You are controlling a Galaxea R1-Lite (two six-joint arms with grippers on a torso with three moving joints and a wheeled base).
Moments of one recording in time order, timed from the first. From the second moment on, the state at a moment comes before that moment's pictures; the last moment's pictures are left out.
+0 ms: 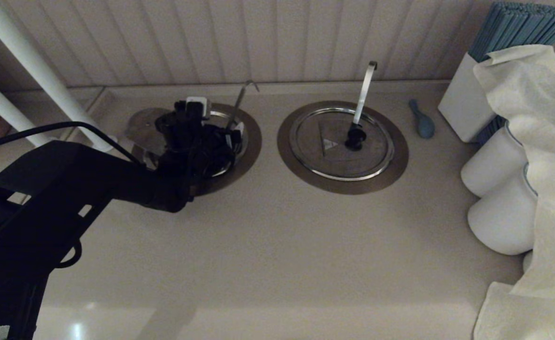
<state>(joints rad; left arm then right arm) -0.31 2.27 -1.53 -0.91 0.17 0.03 0.00 0.00 0.00 0.00 0.00 0.00</state>
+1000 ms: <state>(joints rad) -0.31 2.34 -1.67 -0.91 0.22 0.03 0.00 0.00 0.00 0.00 0.00 0.00</state>
